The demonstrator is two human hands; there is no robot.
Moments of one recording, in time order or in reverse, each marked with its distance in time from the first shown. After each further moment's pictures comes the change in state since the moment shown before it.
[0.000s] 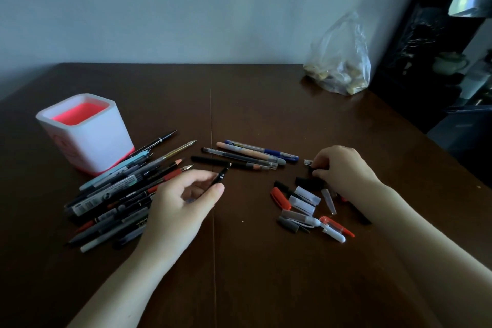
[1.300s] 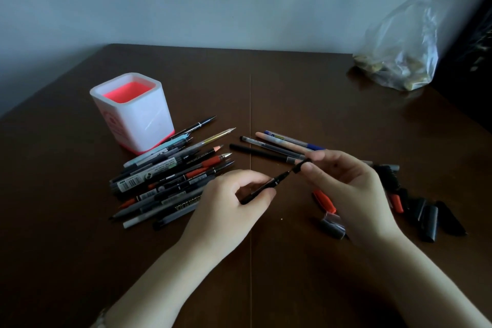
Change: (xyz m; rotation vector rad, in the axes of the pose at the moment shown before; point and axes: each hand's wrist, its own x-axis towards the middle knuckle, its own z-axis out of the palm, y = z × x) left_hand -0.002 -0.003 0.001 0.211 -0.110 0.111; right_hand -0.058 -0.072 0.027 1.281 0.037 -0.210
